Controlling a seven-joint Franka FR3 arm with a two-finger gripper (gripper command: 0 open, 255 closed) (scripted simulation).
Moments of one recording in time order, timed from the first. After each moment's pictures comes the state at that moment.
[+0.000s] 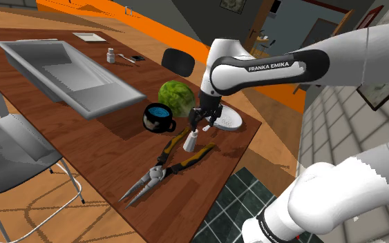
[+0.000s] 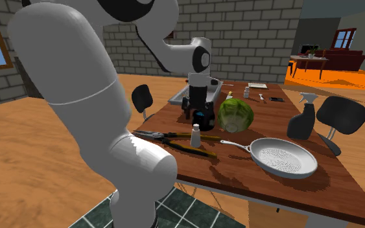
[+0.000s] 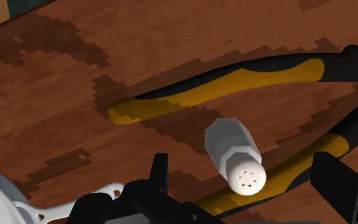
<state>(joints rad) 0.04 -0.30 0.09 -2.43 0.01 2.04 0.20</state>
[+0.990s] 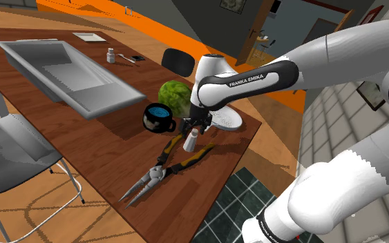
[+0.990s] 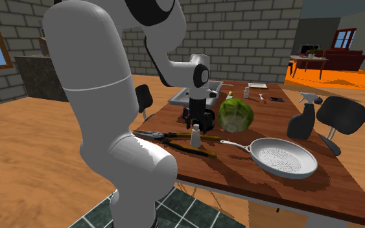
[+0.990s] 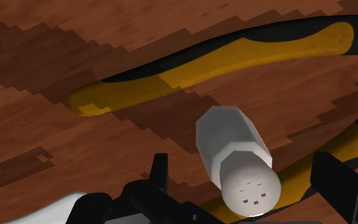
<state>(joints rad) 0.04 -0.15 0.11 -2.45 0.00 2.21 0.25</state>
